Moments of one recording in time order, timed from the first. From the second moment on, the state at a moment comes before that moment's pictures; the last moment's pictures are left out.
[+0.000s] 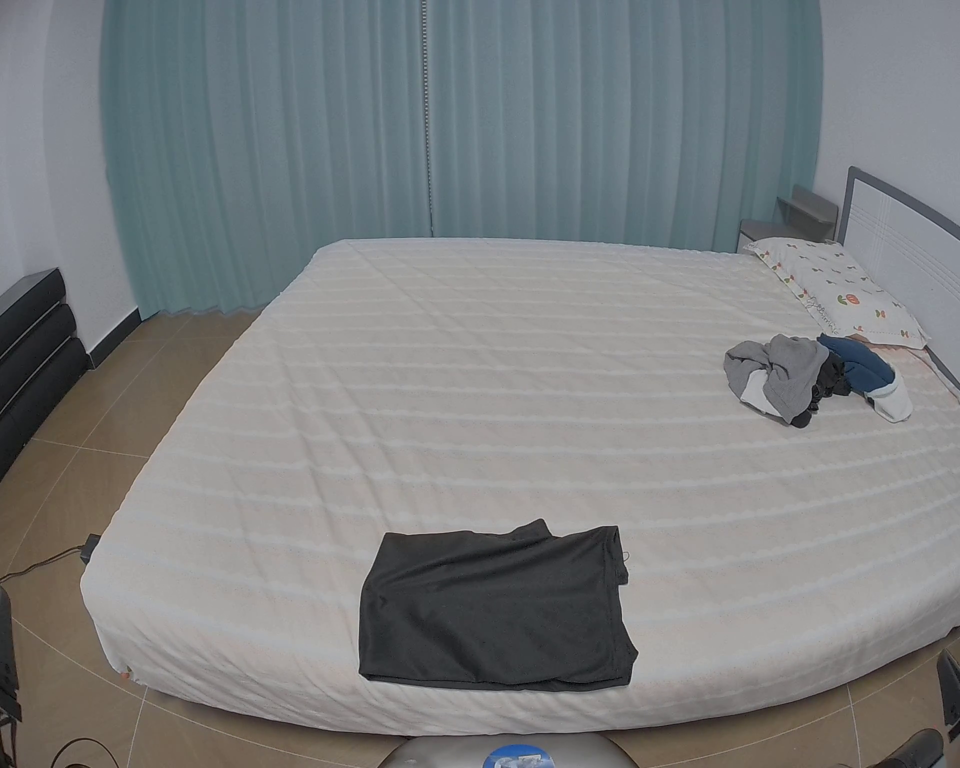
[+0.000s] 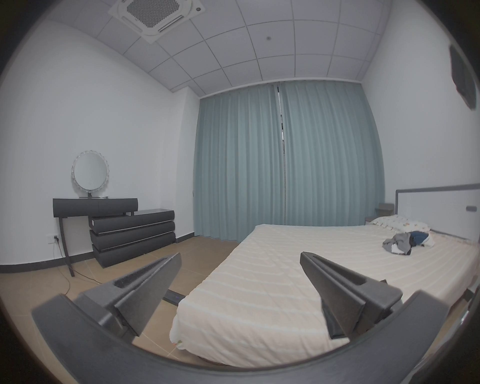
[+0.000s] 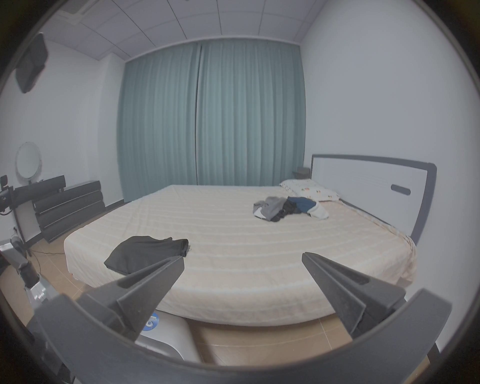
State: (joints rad) left arm -0.04 0.11 -0.30 0.10 0.32 0.00; right arm 0.03 0.09 -0.45 0.51 -0.10 -0.03
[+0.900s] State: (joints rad) left arm -0.01 0.01 -0.02 -0.07 0.08 0.07; right arm 0.00 0.01 -0.02 0.00 0.00 -0.04
